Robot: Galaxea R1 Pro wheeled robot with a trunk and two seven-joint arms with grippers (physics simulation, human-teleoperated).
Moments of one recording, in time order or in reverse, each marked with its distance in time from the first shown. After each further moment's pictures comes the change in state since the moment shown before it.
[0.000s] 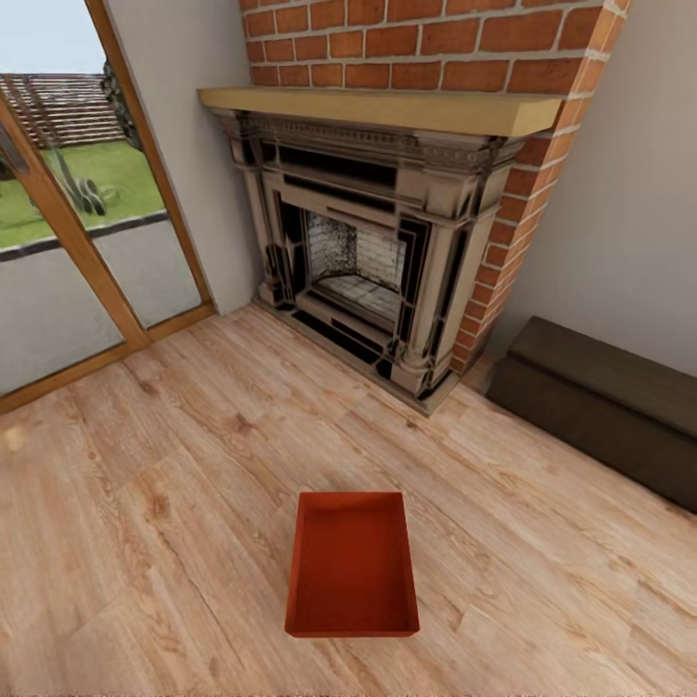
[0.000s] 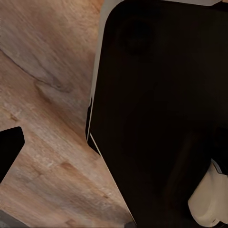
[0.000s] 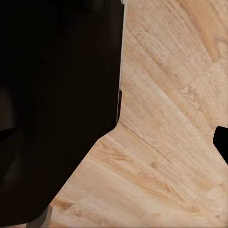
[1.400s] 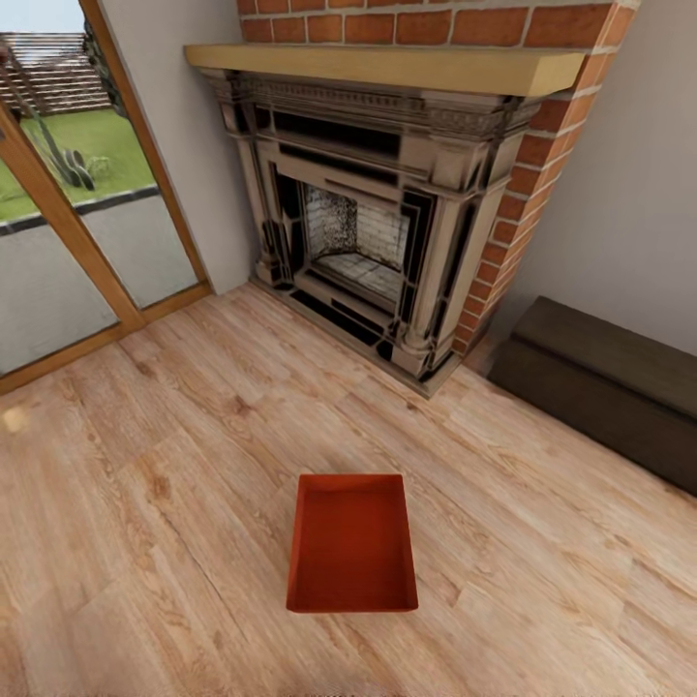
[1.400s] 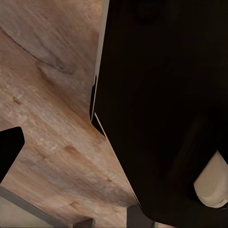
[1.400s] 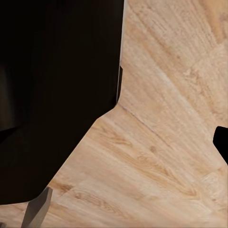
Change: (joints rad) left arm 0.000 0.000 0.003 0.000 0.000 0.000 0.005; right arm 0.000 -0.002 0.001 -0.001 0.000 0.000 0.000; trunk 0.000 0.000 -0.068
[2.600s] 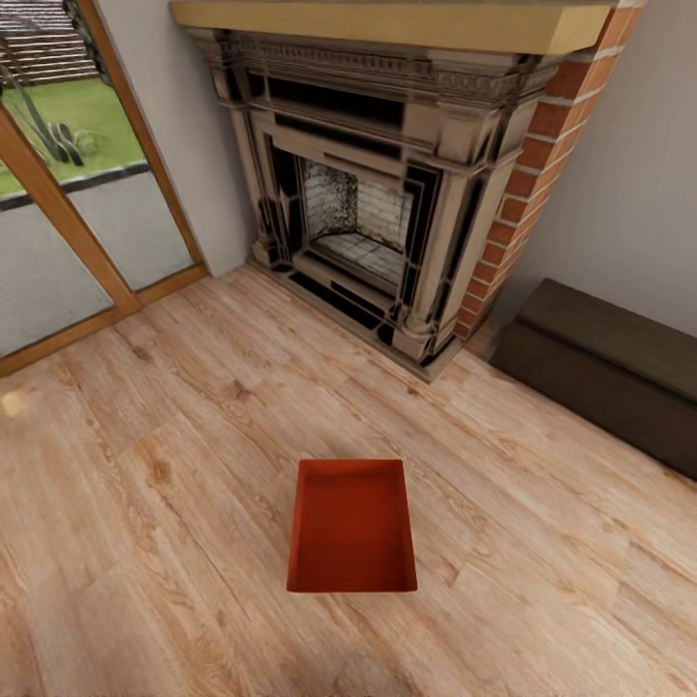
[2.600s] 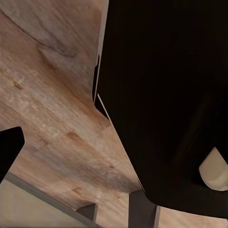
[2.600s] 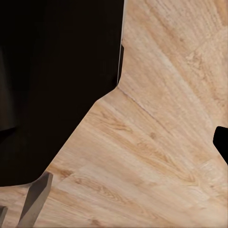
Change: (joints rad) left arm 0.000 -0.001 0.000 0.000 0.000 0.000 0.001; right arm 0.000 -0.001 0.000 0.000 0.001 0.000 0.000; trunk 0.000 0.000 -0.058
